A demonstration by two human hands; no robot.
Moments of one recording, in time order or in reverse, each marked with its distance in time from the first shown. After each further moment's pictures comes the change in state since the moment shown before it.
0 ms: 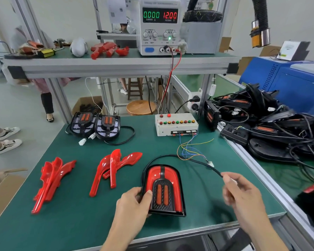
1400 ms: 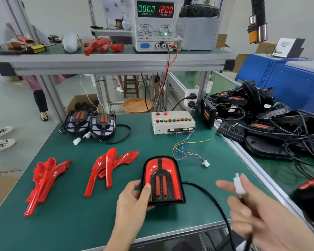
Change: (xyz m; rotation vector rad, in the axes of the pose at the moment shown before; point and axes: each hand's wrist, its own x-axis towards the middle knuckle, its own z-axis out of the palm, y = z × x) left_hand 0.001 0.006 0.017 -0.211 0.037 0.010; right_hand -0.046 -0.078 -0.006 0.412 -0.394 0.644
